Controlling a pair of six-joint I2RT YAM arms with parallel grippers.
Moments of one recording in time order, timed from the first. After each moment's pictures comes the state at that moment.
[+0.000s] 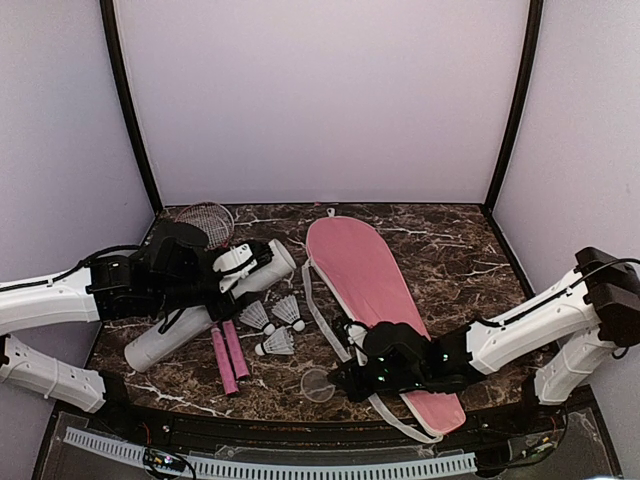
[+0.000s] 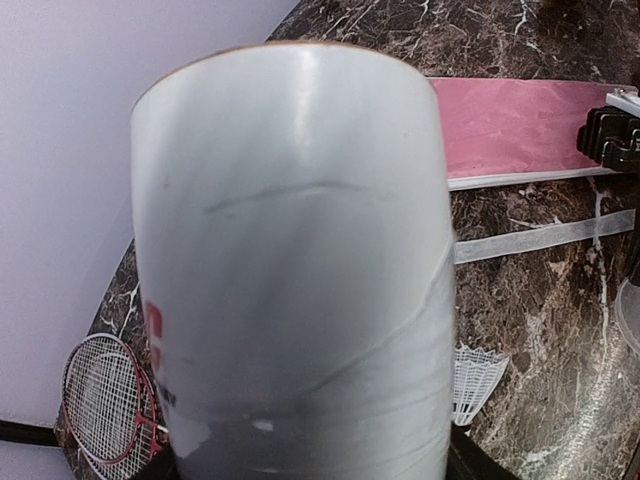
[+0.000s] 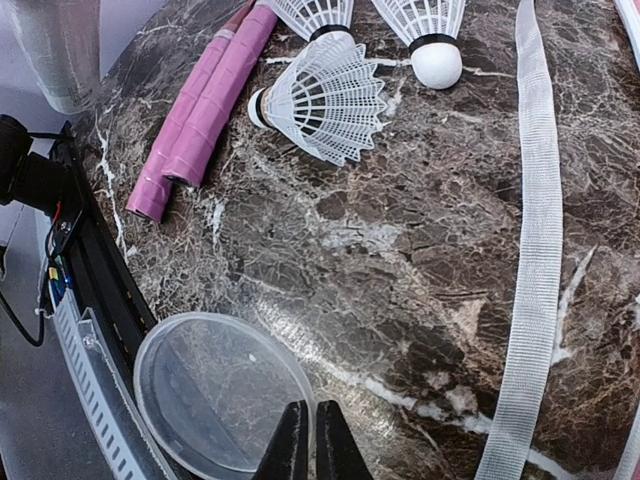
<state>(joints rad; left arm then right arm) -0.97 1.10 0.85 -0.36 -0.25 0.39 1.34 1.55 0.66 0.20 0.10 0.70</state>
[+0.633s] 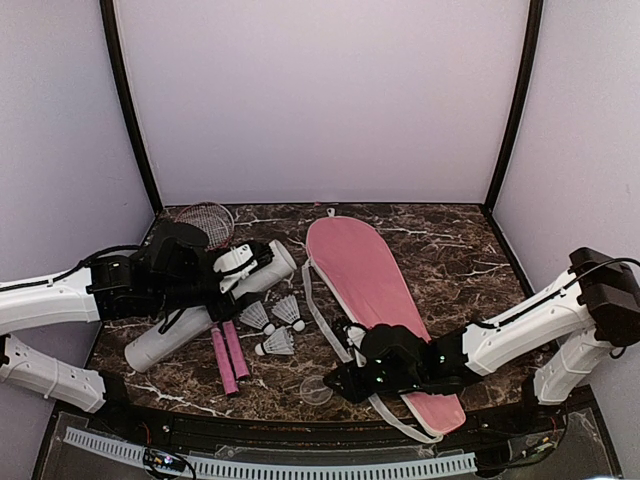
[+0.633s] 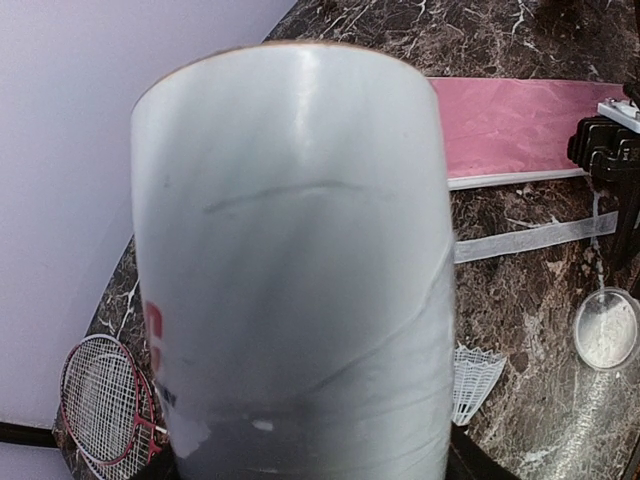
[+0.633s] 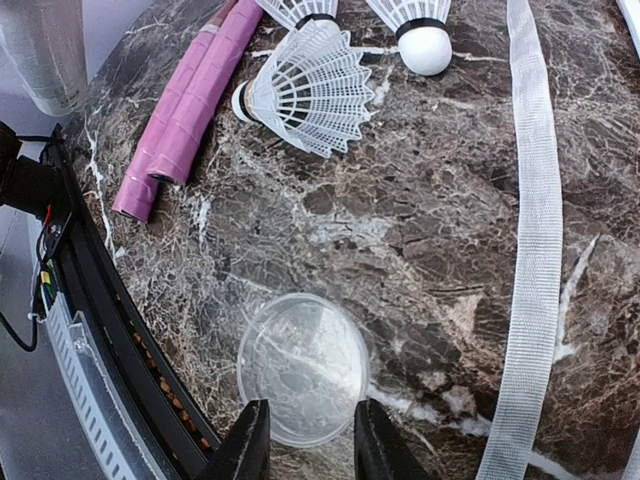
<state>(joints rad) -0.97 1.10 0.85 -0.36 -0.24 0.39 1.34 1.58 0.66 0.20 0.11 0.73</state>
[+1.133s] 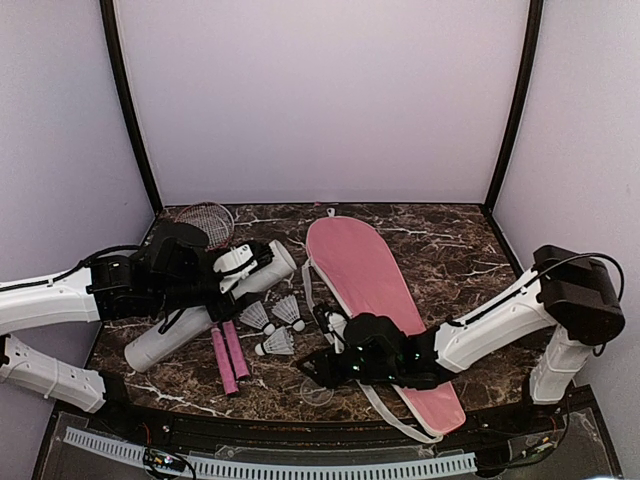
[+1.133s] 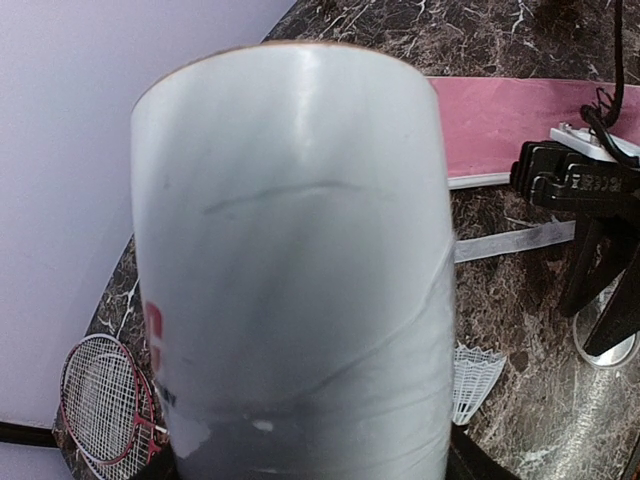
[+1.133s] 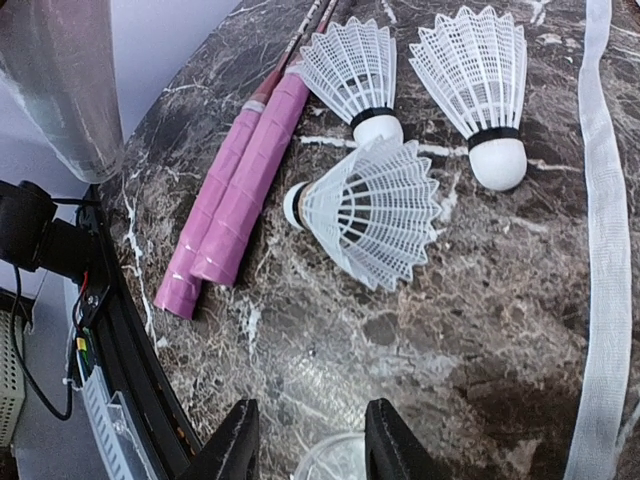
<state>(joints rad) -0.97 1.10 0.85 -0.36 -0.24 0.39 1.30 1.73 0.74 0.43 0.09 0.72</state>
